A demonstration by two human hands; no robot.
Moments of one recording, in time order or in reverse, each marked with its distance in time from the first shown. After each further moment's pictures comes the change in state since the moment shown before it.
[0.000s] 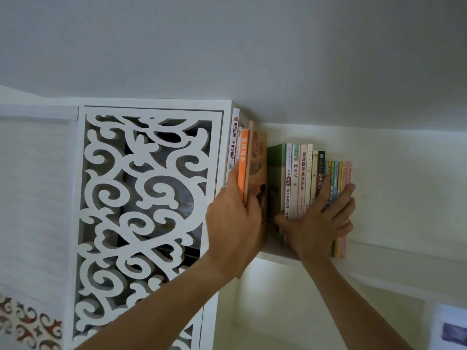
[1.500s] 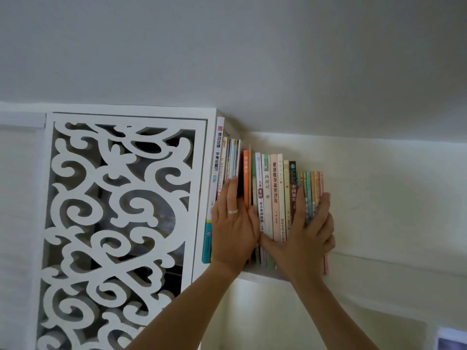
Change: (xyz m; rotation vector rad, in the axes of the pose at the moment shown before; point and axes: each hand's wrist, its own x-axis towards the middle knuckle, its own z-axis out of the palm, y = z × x) left_hand 0.019 -0.075 0.105 0.184 0.155 0.343; right_hand -0.006 -0.001 0.003 -0.017 0.018 -0.154
